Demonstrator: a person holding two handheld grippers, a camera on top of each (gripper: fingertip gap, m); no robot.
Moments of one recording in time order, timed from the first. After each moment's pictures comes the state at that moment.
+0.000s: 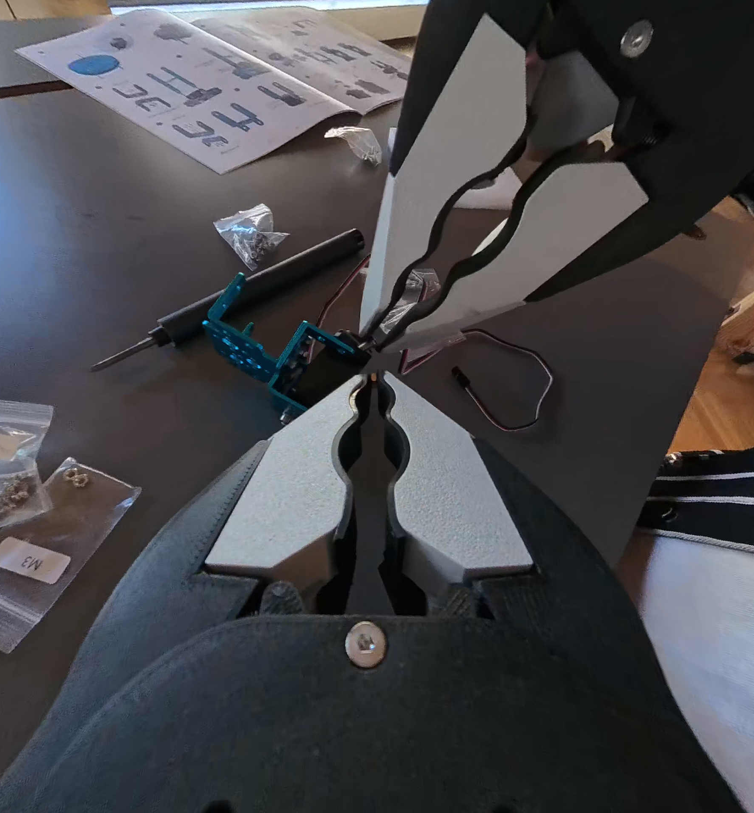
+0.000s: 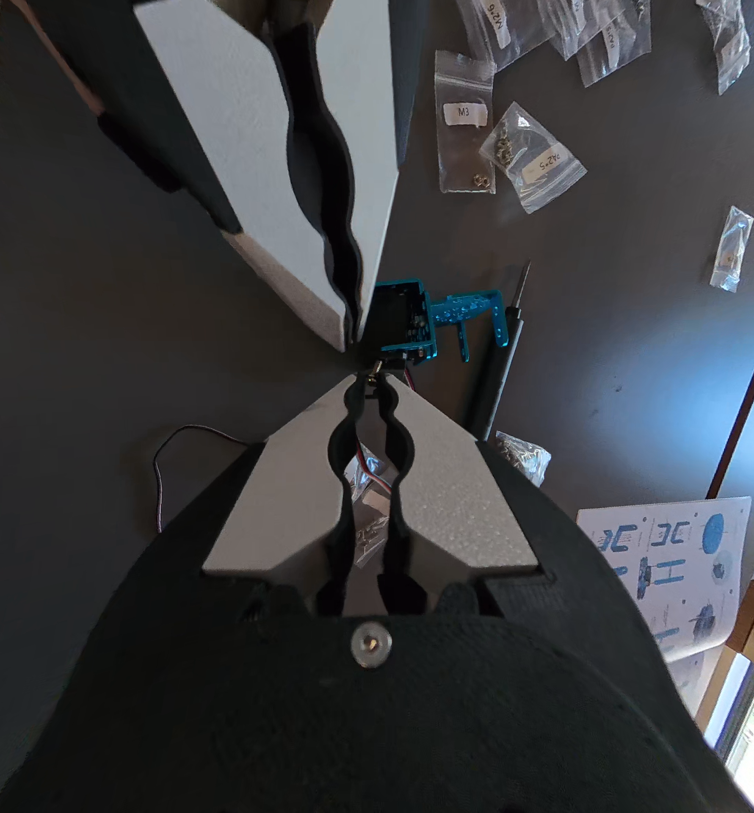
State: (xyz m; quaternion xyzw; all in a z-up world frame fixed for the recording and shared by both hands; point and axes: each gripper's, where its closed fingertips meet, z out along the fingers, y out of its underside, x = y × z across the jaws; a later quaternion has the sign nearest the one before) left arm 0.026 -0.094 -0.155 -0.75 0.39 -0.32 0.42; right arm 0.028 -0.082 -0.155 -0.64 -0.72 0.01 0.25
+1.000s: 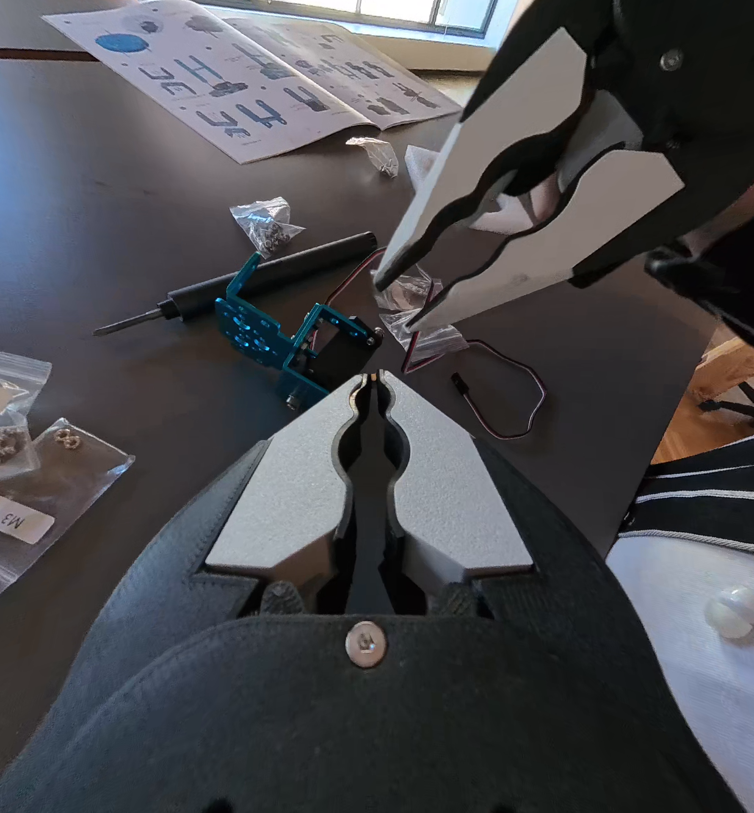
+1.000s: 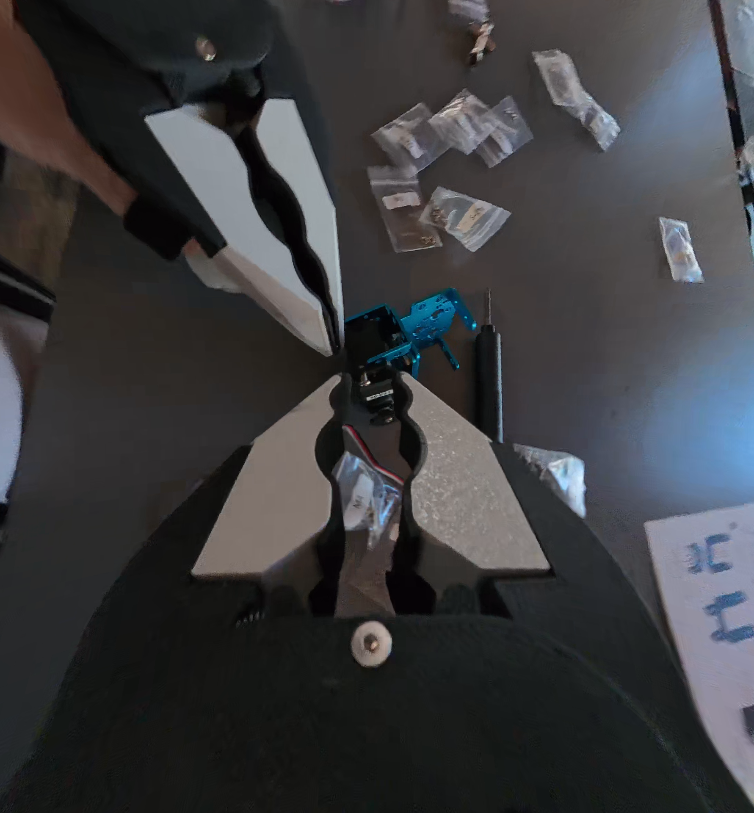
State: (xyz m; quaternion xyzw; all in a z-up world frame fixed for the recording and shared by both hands) left arm 0.020 -0.093 -0.155 -0.77 0.33 -0.35 0.42; right arm 0.027 -0.079 -0.137 -0.68 -0.63 0.14 0.36
